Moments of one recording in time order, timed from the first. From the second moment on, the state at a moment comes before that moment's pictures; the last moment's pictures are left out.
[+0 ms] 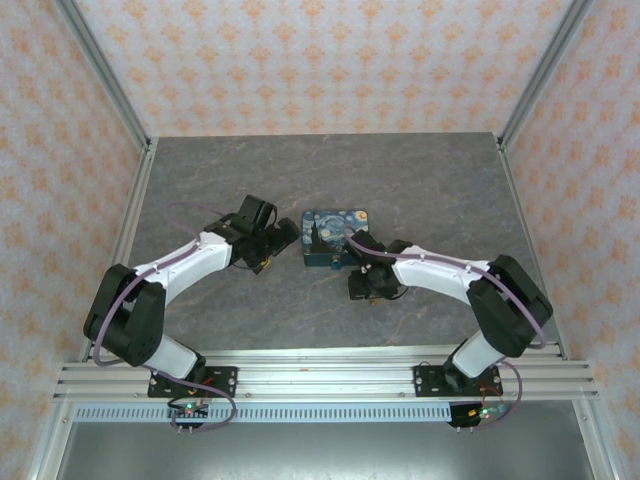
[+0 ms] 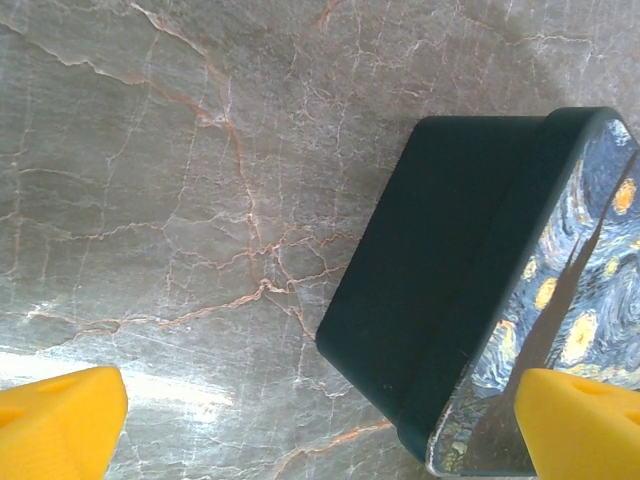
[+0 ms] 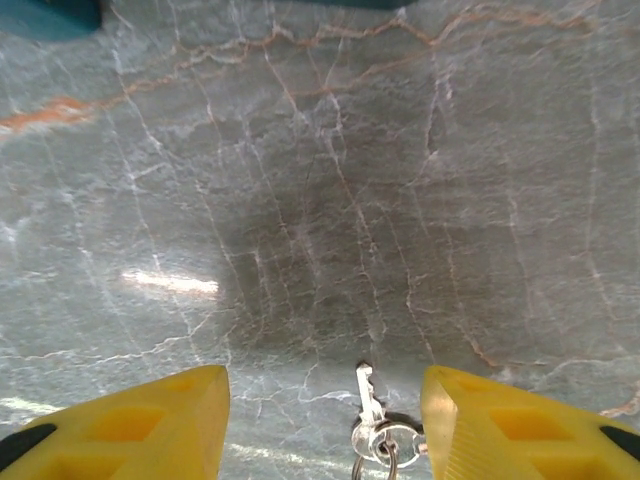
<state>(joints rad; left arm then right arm) -0.41 1.50 0.92 -0.44 0.14 -1.12 0.75 1.58 0.88 -0.67 0.01 0.61</state>
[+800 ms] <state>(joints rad) -0.41 1.51 0.94 -0.44 0.14 -1.12 0.80 1.57 0.85 -0.73 -0.03 0.61</state>
